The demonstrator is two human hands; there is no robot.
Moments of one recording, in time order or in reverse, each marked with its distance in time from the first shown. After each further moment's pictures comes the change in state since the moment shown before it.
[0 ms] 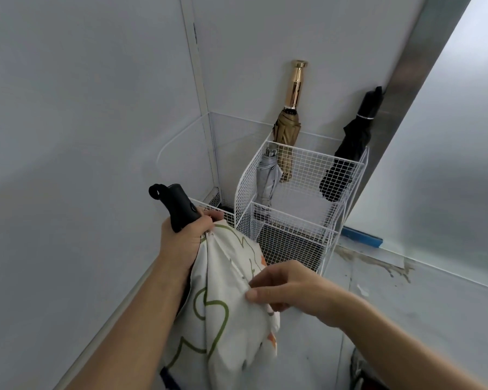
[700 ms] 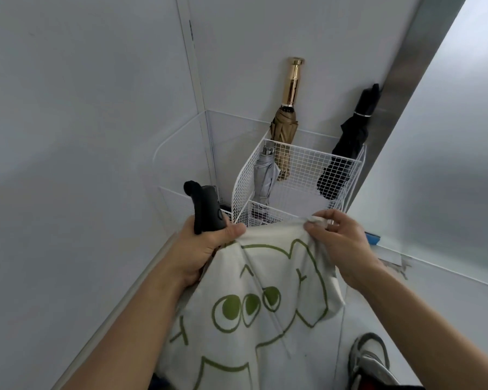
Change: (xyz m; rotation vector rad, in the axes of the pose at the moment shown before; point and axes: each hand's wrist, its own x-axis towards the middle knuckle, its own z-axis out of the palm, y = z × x) left_hand -0.005 0.001 0.010 0.064 -0.367 -0.045; right_hand -0.001 -0.002 -0.057 0.387 0.703 -0.087
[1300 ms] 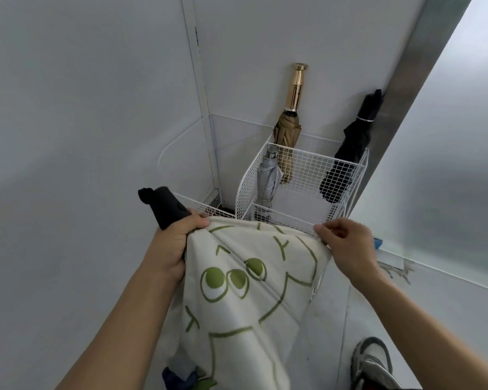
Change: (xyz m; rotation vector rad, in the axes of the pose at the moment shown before) left_hand 0.008 0.002 -0.029 -0.355 0.264 -0.092; right_hand 0.012 0.016 -0.007 -0.311 0.192 -0.191
